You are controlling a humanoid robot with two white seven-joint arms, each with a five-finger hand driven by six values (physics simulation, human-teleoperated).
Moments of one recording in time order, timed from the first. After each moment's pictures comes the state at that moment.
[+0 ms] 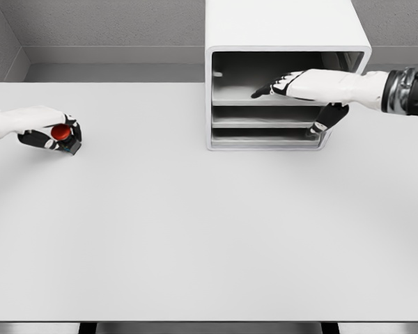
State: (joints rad) left arm -0.79 0.73 -0.62 -0.91 -0.34 -0.61 -0.61; right arm -0.95 -0.82 0.86 -1.48 0.05 -0.36 0.61
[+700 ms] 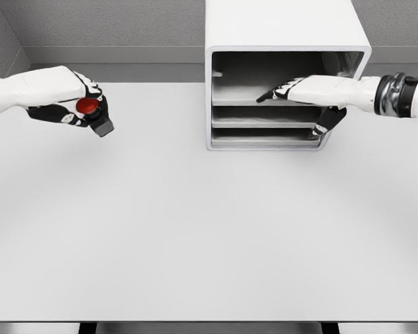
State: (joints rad) left arm -0.78 0.88 -0.60 -1.43 -0.11 -0.62 -0.61; right arm -0.95 -0.78 0.88 -1.39 0.13 -0.37 0.61
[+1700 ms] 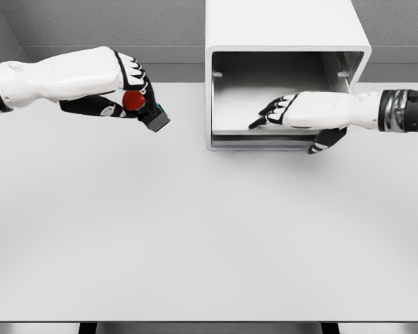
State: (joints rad) left arm -0.79 0.81 -0.55 -1.65 0.01 -0.61 -0.61; right arm -0.92 -0.87 0.90 -1.55 0.15 -0.49 0.61
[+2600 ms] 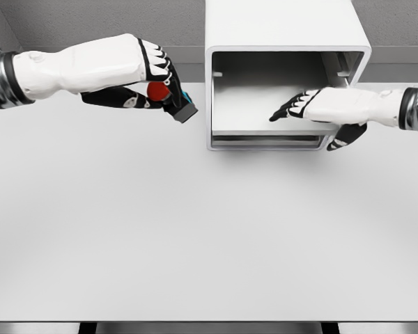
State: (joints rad) left arm -0.82 0.71 -0.53 -1.66 0.01 -0.61 -0.61; right arm -0.90 -0.91 0.87 -1.51 0.14 -0.46 0.61
